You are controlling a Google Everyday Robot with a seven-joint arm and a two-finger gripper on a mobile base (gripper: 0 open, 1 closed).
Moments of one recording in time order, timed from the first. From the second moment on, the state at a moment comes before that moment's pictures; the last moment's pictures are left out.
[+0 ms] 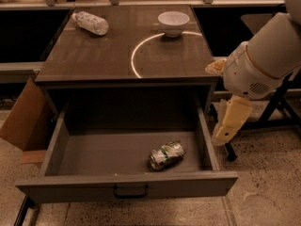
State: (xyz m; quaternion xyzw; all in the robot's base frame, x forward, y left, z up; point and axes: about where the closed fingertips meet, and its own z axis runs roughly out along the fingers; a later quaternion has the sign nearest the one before) arm 0.450 -0.146 0.899 -0.66 0.72 0.06 0.21
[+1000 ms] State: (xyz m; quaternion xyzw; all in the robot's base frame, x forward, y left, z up) arm 0.479 -0.084 0.742 -0.73 0.65 0.10 0.18
